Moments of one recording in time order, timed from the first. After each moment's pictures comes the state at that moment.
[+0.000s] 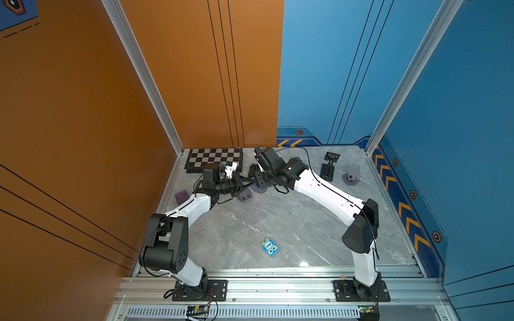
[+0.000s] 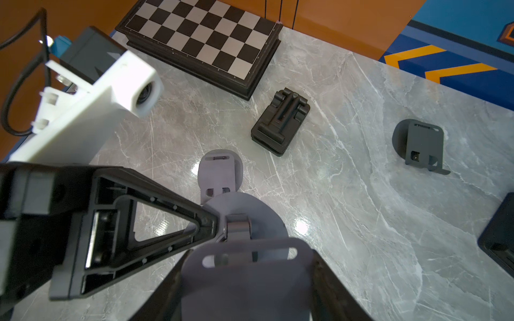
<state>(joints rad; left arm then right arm) -0.11 1.59 0.90 0.17 0.91 -0.97 0.85 2.00 2.03 -0.87 0.20 0.29</state>
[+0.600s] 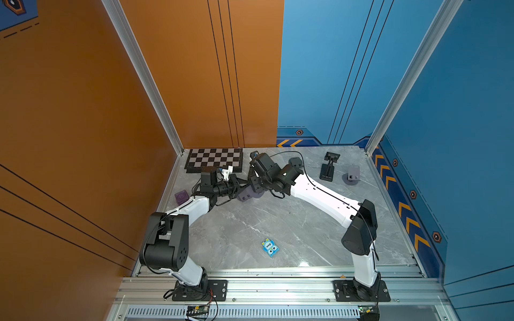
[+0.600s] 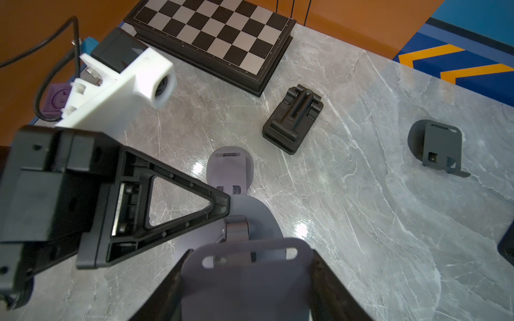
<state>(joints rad) -0.07 1.61 0.85 0.25 0.90 -1.07 0.90 2.00 1.97 -0.81 0.23 0.30</state>
